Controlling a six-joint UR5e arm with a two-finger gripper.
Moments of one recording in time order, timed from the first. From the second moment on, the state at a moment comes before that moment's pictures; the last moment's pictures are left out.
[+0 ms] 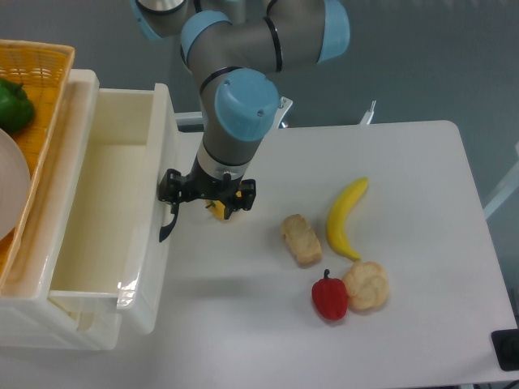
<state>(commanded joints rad) 2.38 -1.80 -1.59 -1.38 1.28 0.35</state>
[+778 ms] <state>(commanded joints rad) 2.41 -1.81 -1.59 -1.38 1.29 0.41</state>
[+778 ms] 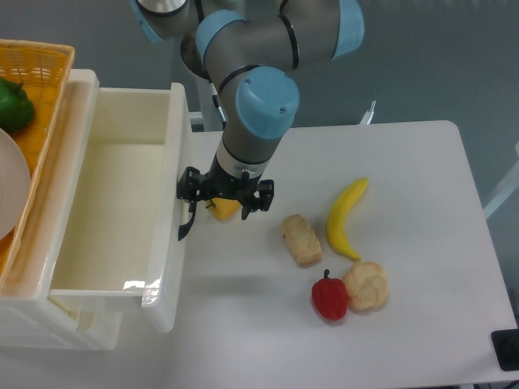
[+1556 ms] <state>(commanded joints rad) 2.43 -1.82 -1.59 -1.39 1.26 0.40</state>
